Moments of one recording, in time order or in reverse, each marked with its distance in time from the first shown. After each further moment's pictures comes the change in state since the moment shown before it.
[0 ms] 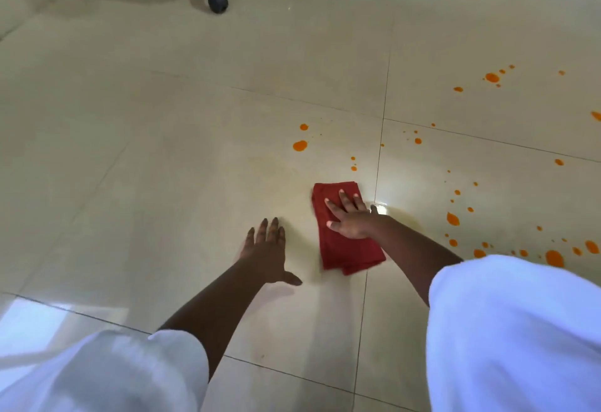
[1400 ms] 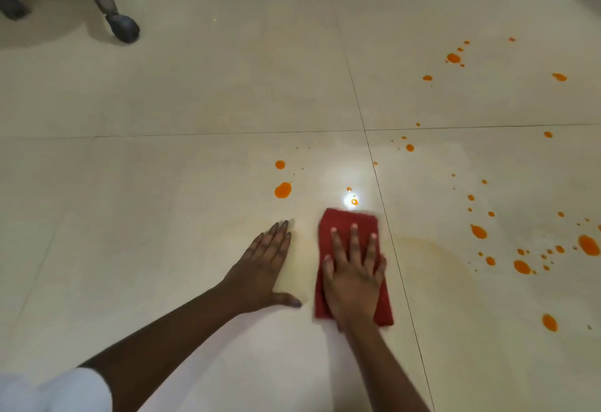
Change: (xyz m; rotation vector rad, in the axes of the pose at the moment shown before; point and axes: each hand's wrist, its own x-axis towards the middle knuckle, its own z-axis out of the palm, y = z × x) left_hand 0.137 -0.086 -0.039 0.112 0.305 0.554; right_hand 0.053 -0.073 0.044 0.364 0.746 0.490
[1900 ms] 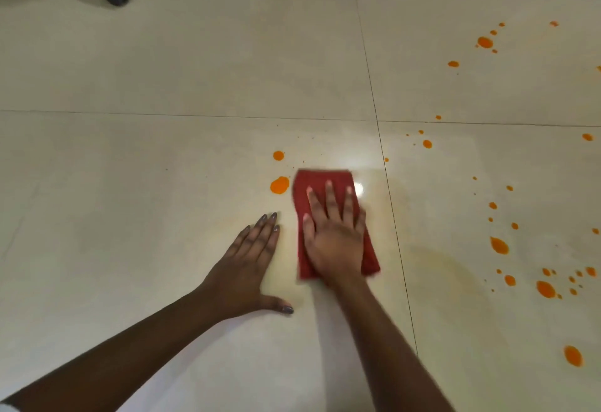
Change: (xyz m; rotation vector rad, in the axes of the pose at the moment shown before) left_hand 0.008 -0.005 0.002 -0.030 0.081 -0.059; right_hand 0.076 -0.029 -0.002 -0.009 -0.003 -0.218
